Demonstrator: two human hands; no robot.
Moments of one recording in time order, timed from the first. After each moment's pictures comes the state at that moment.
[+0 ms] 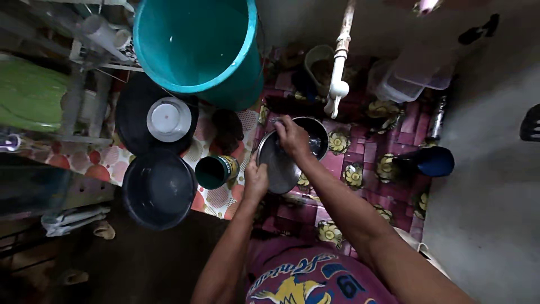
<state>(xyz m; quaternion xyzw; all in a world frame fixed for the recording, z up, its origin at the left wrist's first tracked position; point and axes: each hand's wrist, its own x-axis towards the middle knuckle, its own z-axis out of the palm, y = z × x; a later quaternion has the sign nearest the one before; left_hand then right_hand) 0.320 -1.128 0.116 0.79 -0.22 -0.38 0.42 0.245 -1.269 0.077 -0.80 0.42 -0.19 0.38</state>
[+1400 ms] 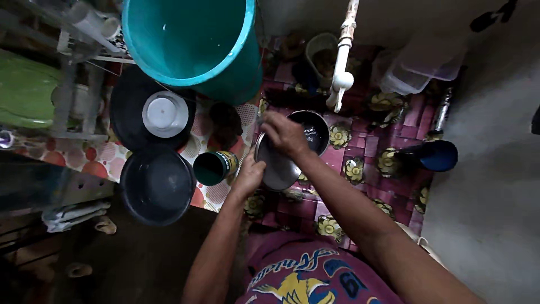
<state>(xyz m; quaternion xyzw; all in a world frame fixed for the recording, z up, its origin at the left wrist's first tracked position) 0.343 -1.124 0.127 0.73 -0.21 -0.52 0.39 0.248 -1.267 0.079 -0.84 0.31 -0.27 0.34</state>
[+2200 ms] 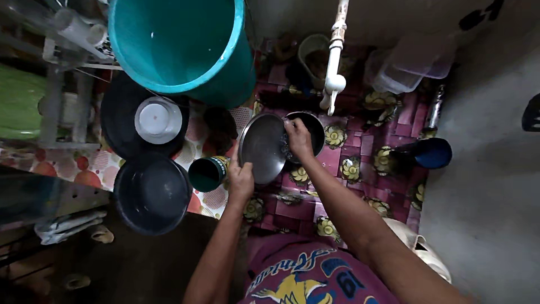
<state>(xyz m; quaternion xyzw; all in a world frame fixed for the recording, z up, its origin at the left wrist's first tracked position) 0.336 -1.122 0.127 0.76 -0.24 -0.34 0.50 0.219 -1.279 0.029 -0.60 0.56 -0.21 0.53</state>
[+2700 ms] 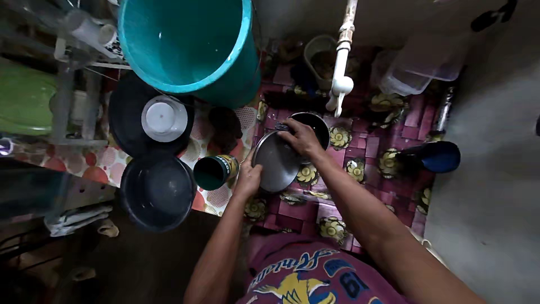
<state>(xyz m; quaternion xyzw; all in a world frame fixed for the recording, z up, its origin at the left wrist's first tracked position) 0.350 -1.118 0.102 0.76 -0.22 -0.48 0.38 0.212 -1.297 0.042 -0.78 0.35 -0.16 0.49</state>
